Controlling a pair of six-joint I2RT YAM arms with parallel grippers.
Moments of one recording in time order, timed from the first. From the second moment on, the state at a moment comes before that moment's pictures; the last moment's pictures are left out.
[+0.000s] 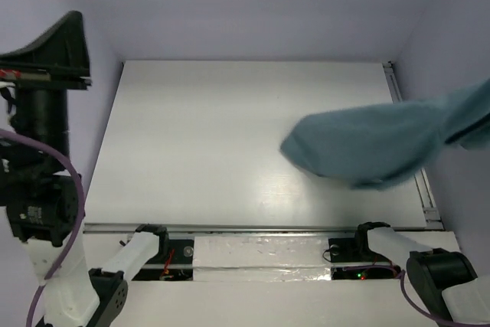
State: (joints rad) left arm -0.12 0.99 1.92 -0.28 -0.06 -0.59; right arm 0.10 1.09 2.55 -0.81 0.19 0.45
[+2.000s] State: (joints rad) left arm -0.62 1.24 1.72 -0.52 -0.18 -0.38; right arm 0.10 1.13 2.39 -0.85 0.08 0.42
